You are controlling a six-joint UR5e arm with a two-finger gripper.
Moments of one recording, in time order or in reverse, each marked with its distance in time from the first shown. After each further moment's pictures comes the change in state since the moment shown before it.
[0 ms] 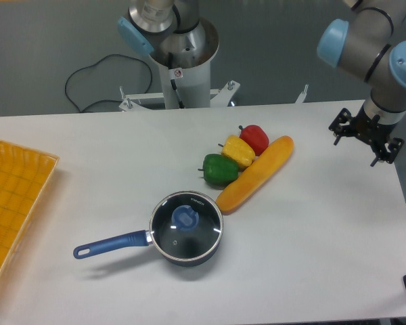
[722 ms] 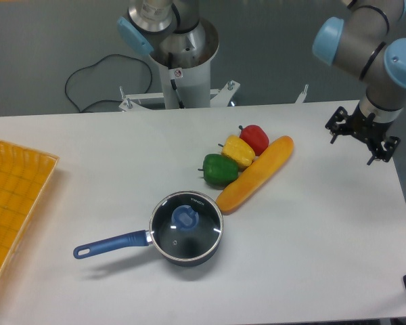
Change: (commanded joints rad) arm -0.006 0.078 -0.075 0.012 0.002 -0.014
